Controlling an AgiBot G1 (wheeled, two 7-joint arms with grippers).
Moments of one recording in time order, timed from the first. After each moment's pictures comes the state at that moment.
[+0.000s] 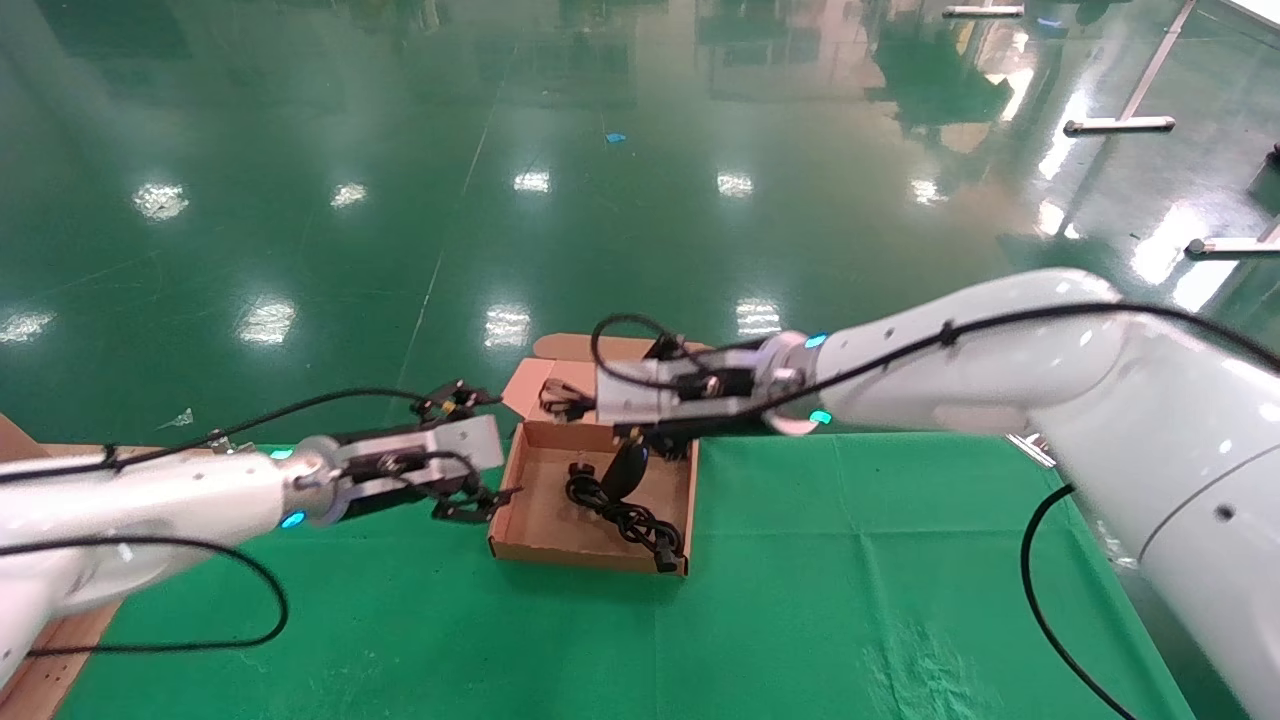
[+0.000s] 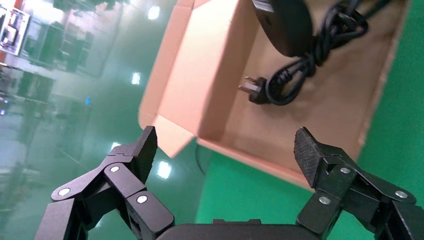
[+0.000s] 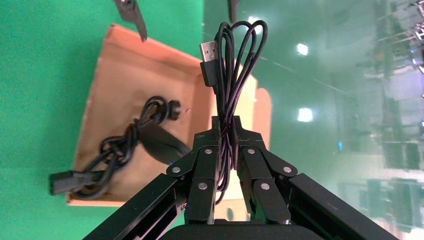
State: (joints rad) left arm -1.54 1.21 0.90 -0.19 1.05 0.76 0.81; right arm 1.74 -1.37 -1.06 0.50 -1.47 -0.83 -0.29
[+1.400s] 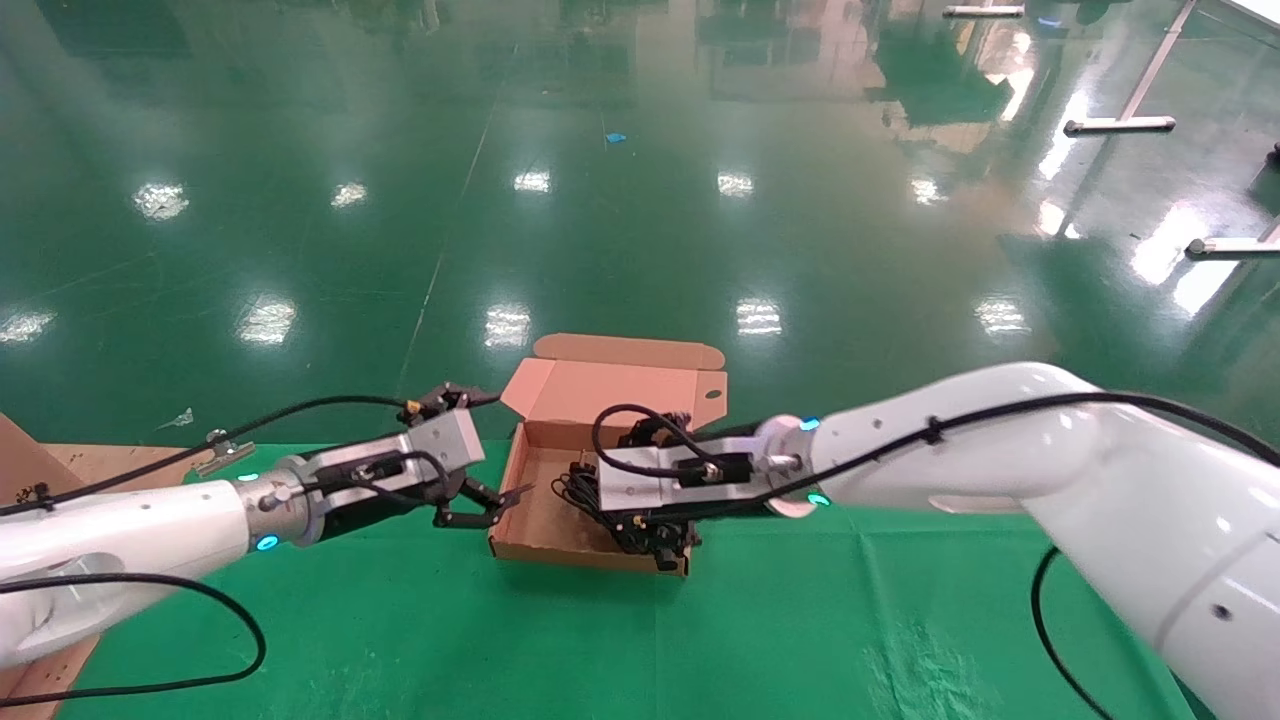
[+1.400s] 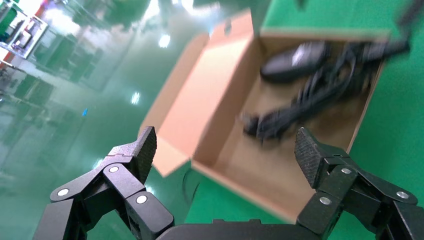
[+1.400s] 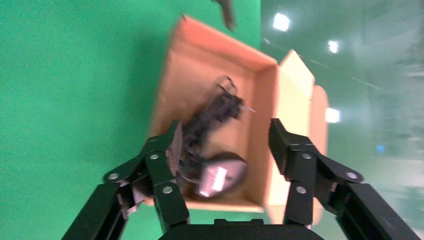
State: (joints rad) left arm -1.47 1.13 0.77 -0.25 0.93 0.91 0.83; right arm 1.64 -1.30 -1.16 0.65 -1.38 -0.80 -0.20
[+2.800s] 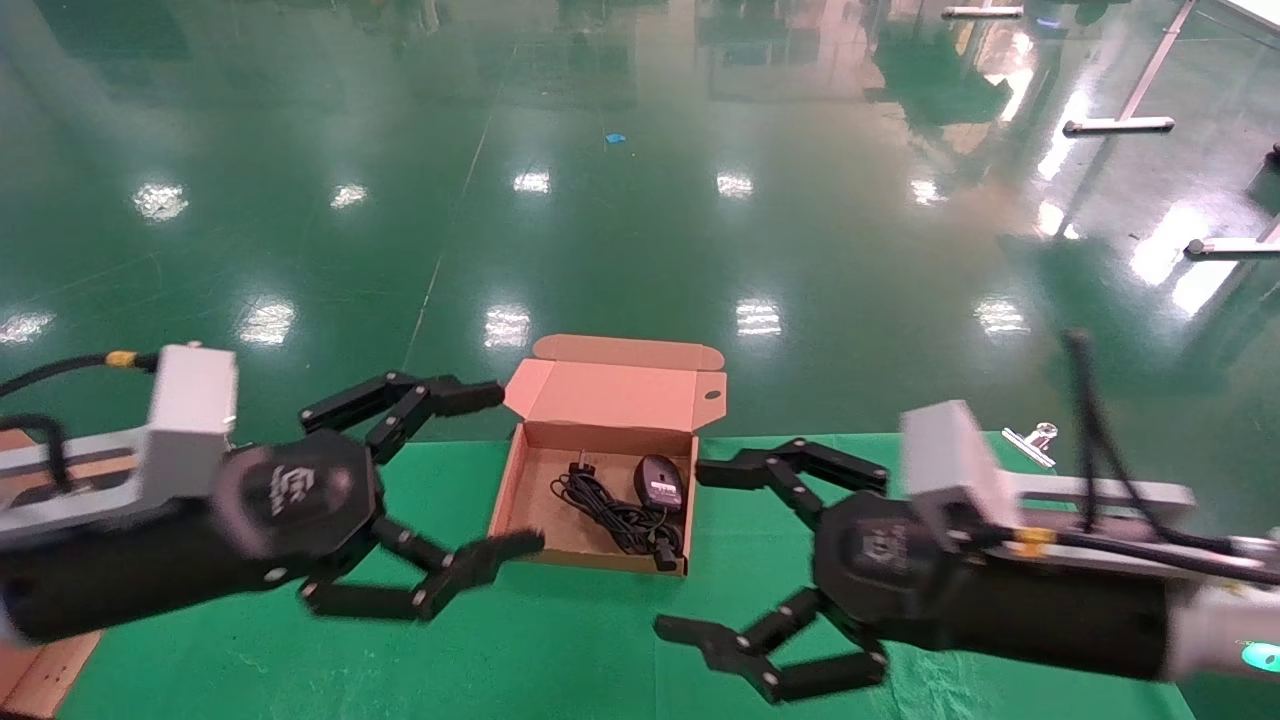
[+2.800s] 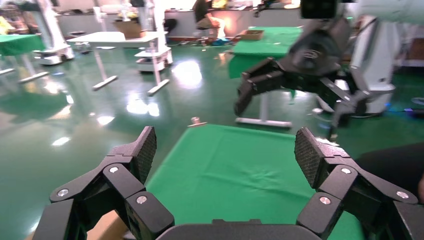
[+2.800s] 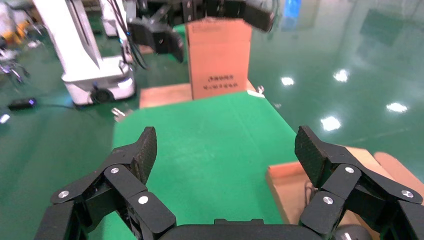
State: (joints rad) left arm -1.16 0.73 0.39 -1.06 0.78 1.37 0.04; right arm 1.21 -0.77 -0.49 1.14 -0.88 -1.33 0.10
